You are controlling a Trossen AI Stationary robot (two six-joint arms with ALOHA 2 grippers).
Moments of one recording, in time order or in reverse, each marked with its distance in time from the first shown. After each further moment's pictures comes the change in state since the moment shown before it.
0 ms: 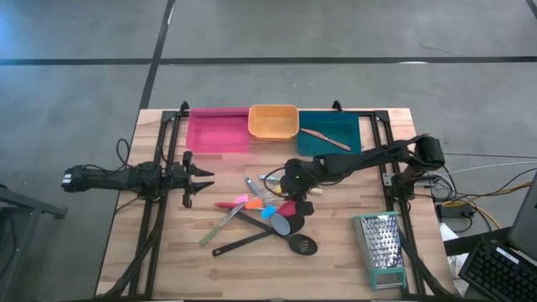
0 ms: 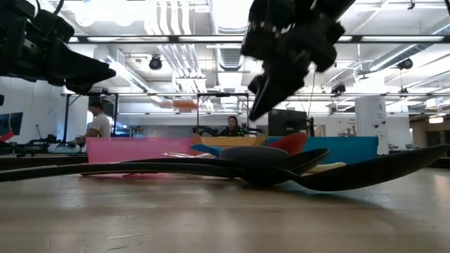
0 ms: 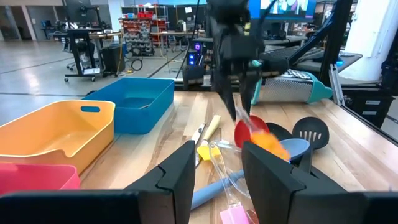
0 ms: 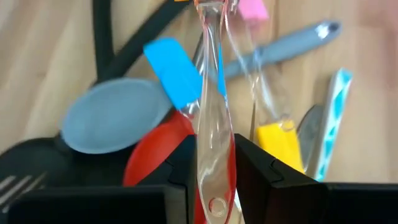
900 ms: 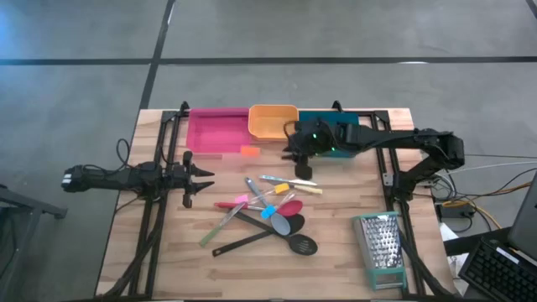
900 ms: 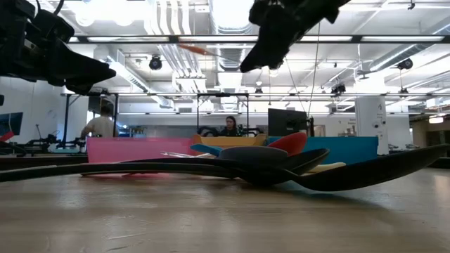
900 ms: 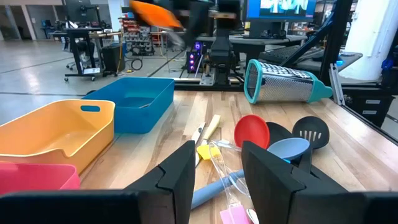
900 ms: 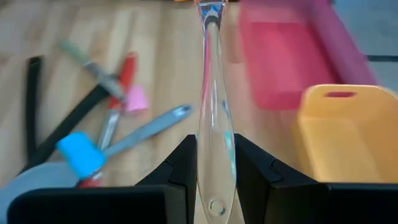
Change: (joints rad) left arm 0.000 0.001 0.000 -0.001 0.000 0.000; right arm -0.237 -0.185 0.090 -0.003 0.063 -0.046
